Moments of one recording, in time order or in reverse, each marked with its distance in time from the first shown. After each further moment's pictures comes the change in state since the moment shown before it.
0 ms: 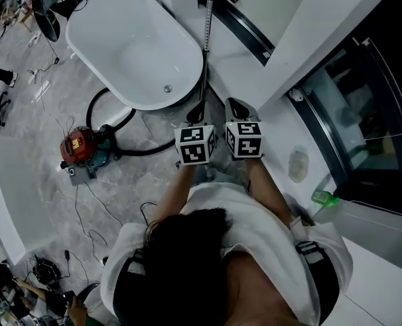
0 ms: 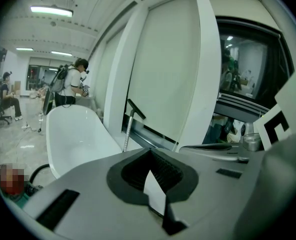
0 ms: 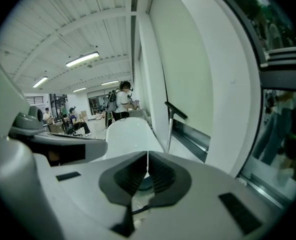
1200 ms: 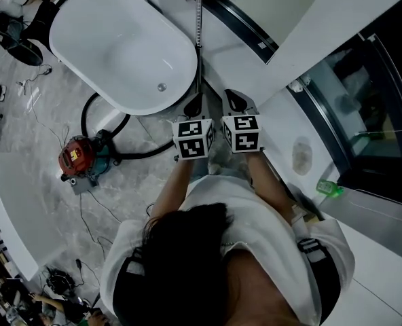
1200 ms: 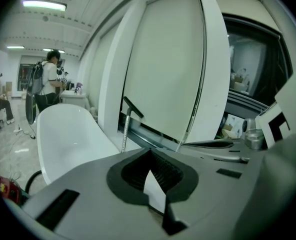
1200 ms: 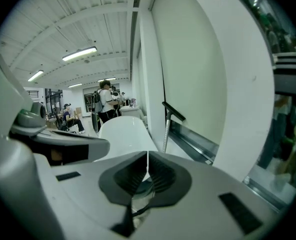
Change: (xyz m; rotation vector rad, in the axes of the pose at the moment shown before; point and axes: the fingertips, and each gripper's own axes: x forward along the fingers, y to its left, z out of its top) left arm 0.048 0.025 0.009 0.038 0.036 -0.057; right arm 0.047 -0.008 0.011 -0.022 0.004 -0.058
